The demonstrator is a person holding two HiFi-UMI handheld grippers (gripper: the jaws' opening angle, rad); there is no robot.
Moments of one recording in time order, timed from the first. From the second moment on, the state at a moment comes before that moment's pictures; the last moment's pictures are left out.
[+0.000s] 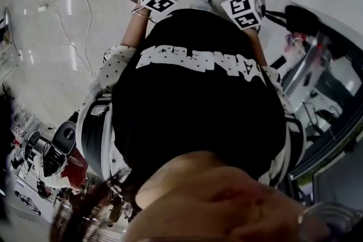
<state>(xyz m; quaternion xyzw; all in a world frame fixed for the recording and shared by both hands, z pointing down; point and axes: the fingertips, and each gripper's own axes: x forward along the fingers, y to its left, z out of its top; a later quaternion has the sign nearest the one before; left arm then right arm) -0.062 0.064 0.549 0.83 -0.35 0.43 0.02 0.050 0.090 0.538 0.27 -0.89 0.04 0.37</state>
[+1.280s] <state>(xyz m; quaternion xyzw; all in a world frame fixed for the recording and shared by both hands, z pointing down) -0.058 0.068 0.559 0.82 -0.32 0.47 -0.01 0.046 0.084 0.558 0.23 -0.87 0.02 0.43</state>
